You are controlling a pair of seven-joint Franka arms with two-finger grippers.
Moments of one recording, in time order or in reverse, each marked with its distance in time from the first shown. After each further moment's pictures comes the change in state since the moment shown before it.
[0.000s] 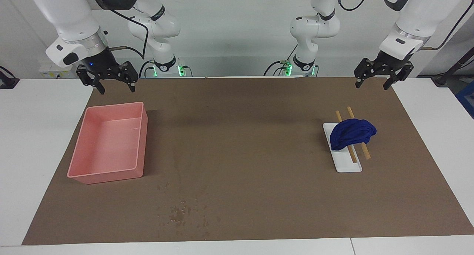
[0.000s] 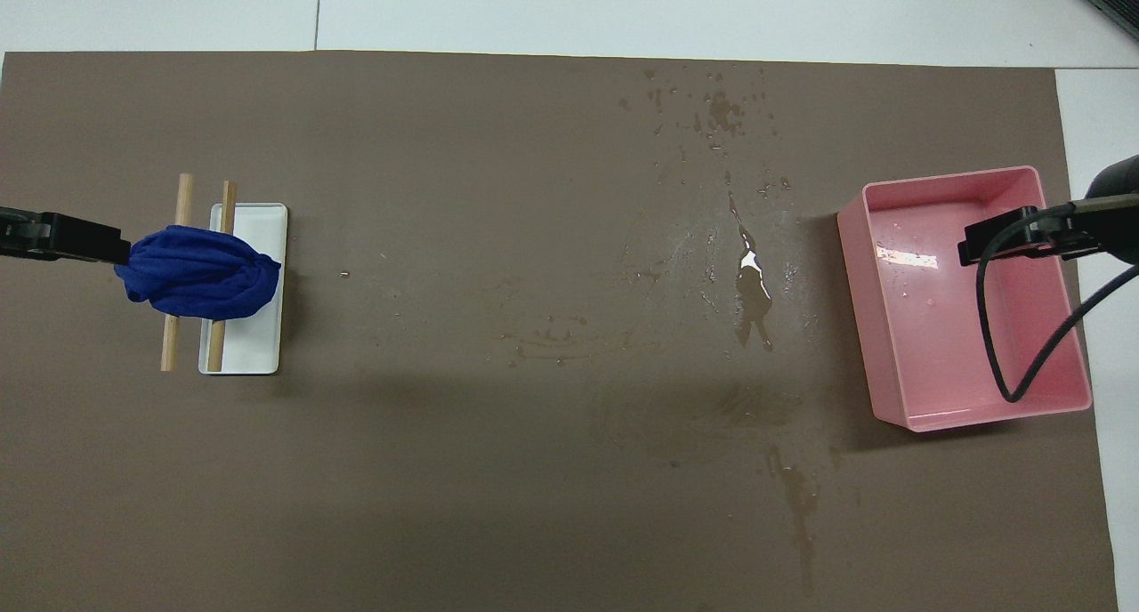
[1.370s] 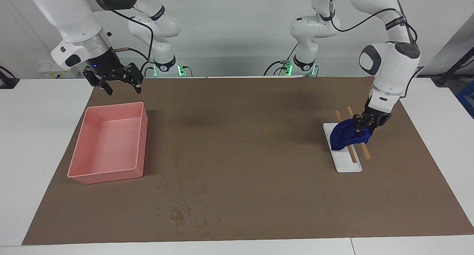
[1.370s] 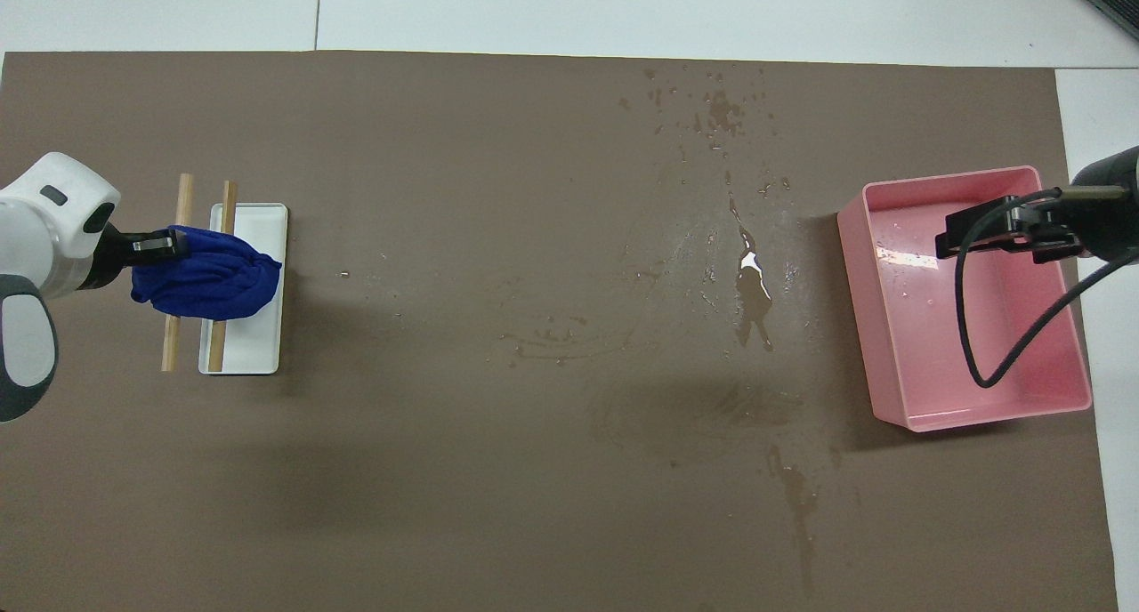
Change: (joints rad) left arm 0.059 0.075 0.005 -0.403 0.000 0.601 -0.125; right arm 0.000 0.000 0.002 -0.012 0.069 0.020 0.090
